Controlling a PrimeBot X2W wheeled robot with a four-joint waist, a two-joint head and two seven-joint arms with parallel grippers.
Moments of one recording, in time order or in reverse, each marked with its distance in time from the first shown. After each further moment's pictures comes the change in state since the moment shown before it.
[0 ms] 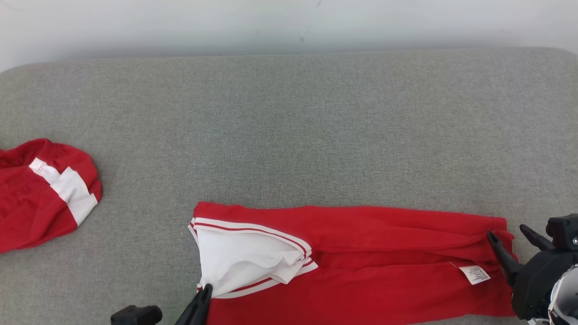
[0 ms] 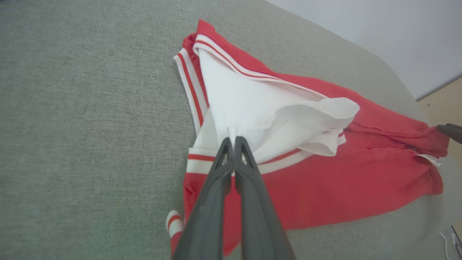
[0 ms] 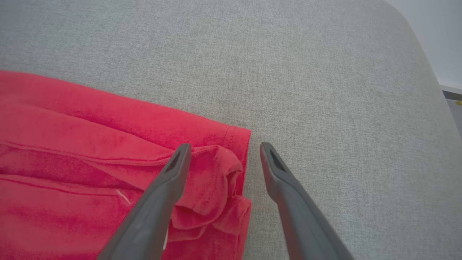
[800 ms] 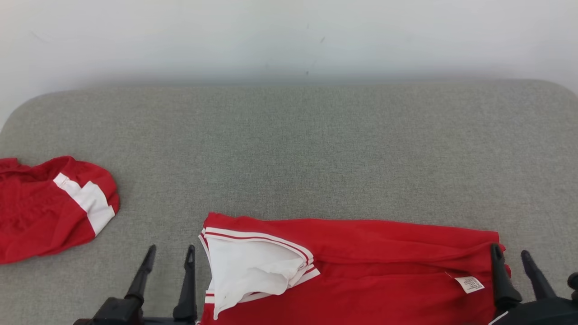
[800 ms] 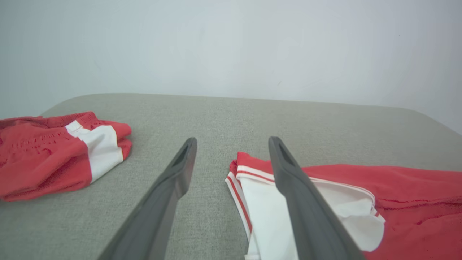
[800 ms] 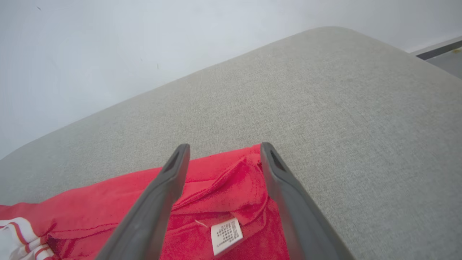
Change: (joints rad) left arm -0.008 -0.062 0.137 0.053 0.307 0.061 -0.100; right arm 0.111 0.421 -0.226 -0.083 0.031 0.000 -0.268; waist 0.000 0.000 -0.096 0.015
